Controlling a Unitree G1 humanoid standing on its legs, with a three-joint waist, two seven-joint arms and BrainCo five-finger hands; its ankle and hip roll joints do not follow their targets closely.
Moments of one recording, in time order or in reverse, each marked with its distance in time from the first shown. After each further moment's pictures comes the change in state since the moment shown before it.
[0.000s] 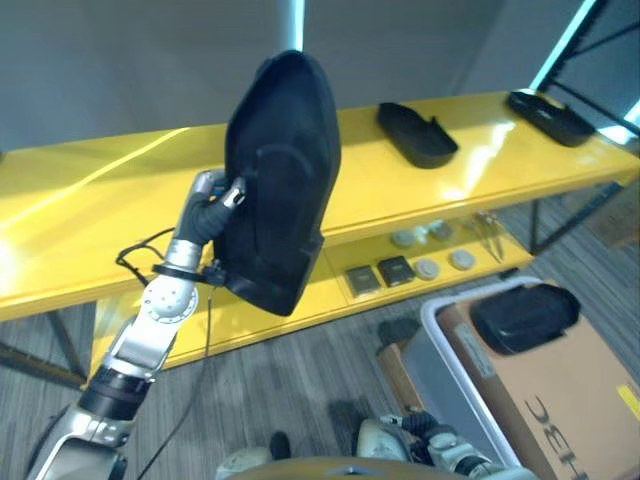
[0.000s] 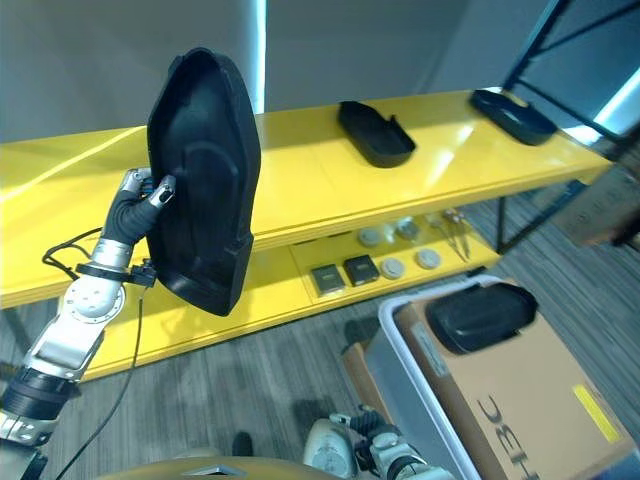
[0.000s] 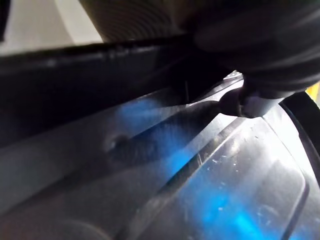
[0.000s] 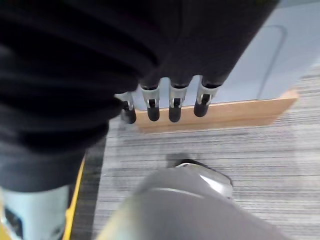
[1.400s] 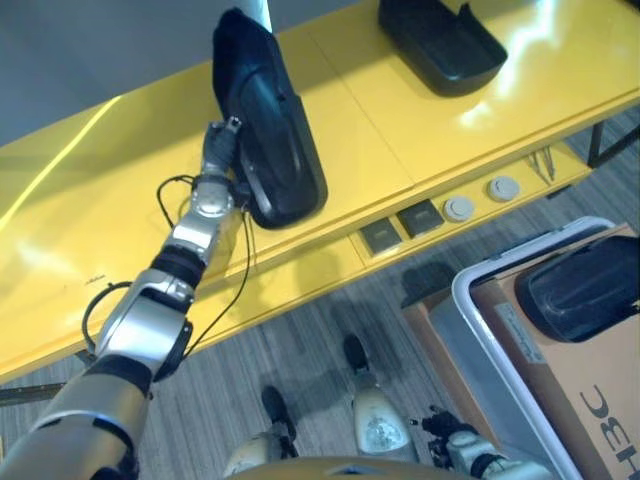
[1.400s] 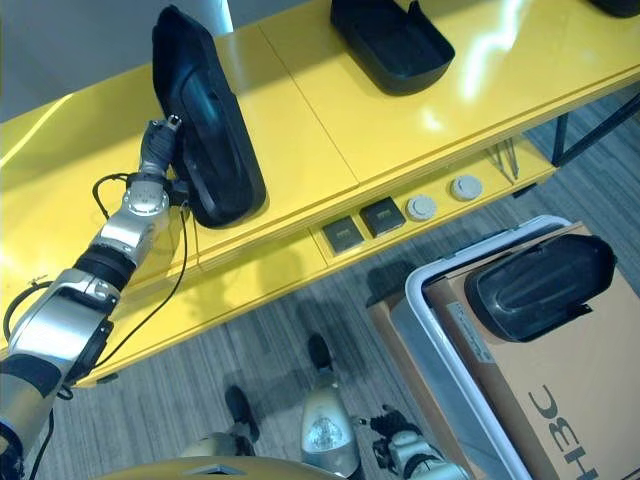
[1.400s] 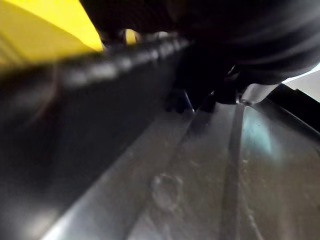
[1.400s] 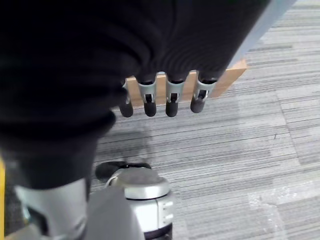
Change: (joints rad) left arm -0.782 -0.191 -0.163 0.999 -0.363 0.163 0.128; right arm -0.051 -0.070 0.039 0.057 0.092 0.012 -0.016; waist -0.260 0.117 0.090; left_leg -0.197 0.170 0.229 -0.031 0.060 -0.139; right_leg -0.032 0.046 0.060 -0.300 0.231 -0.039
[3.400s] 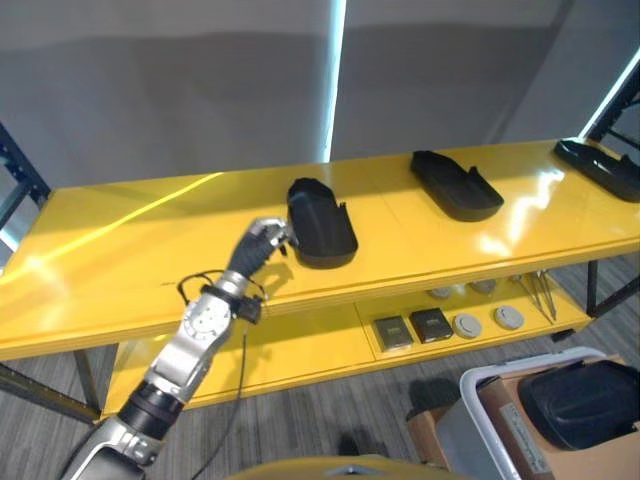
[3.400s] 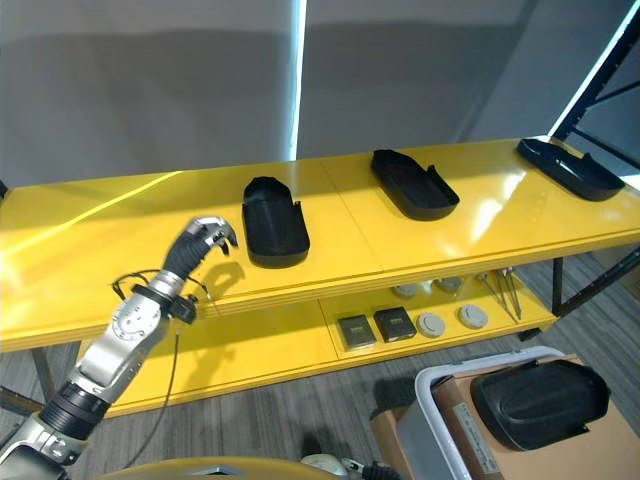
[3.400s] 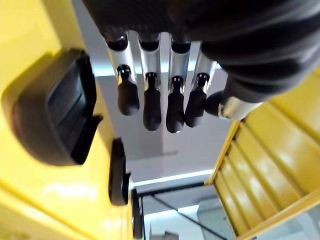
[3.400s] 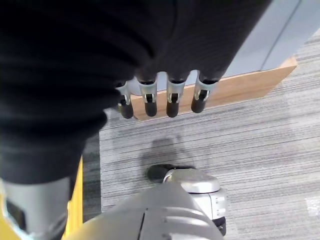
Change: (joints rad) left arm 0.790 0.051 -0.071 -0.923 -0.038 -0.023 -0.355; right arm 0.157 0.071 -0.077 0.010 0.052 0.030 0.048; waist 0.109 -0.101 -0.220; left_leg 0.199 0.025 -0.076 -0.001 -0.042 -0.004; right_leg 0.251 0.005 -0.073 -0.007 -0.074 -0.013
